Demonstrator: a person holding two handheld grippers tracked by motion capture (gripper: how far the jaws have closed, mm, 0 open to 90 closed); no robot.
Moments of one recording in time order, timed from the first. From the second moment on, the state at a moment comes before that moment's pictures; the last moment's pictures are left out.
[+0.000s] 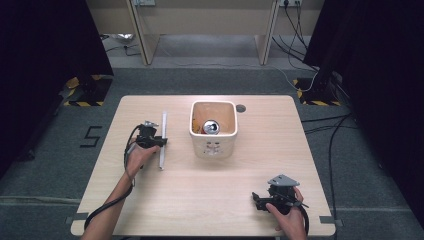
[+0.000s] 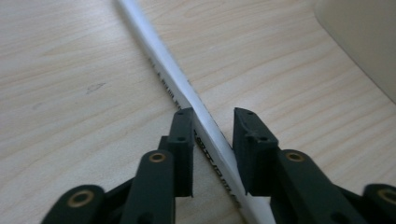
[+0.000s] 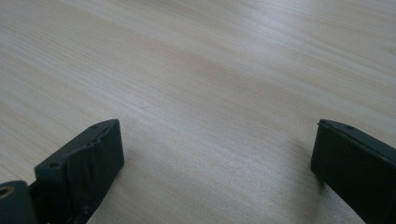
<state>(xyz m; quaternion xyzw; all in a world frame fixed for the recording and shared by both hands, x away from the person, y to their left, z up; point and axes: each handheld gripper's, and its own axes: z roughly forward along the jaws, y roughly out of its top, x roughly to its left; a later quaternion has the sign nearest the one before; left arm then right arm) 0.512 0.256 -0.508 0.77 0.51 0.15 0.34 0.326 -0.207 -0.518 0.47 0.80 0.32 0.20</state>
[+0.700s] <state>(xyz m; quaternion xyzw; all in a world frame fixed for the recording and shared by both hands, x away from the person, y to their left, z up) 0.513 0.270 -0.485 0.77 0.51 0.15 0.36 0.326 -0.207 -0.518 0.47 0.80 0.32 0.20</state>
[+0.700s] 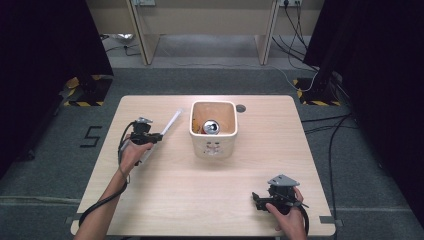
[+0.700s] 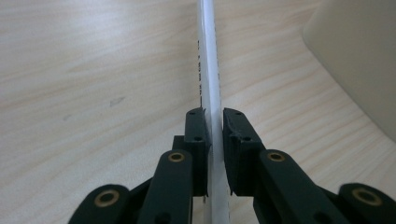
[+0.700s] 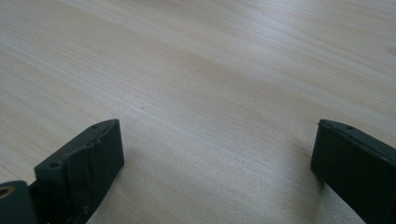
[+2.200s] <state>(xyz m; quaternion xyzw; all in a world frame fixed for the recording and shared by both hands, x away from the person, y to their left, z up) 0.514 0.207 -0.342 0.78 0.40 0.18 0.44 0.326 -0.207 -0.518 0.47 0.80 0.32 0.20</state>
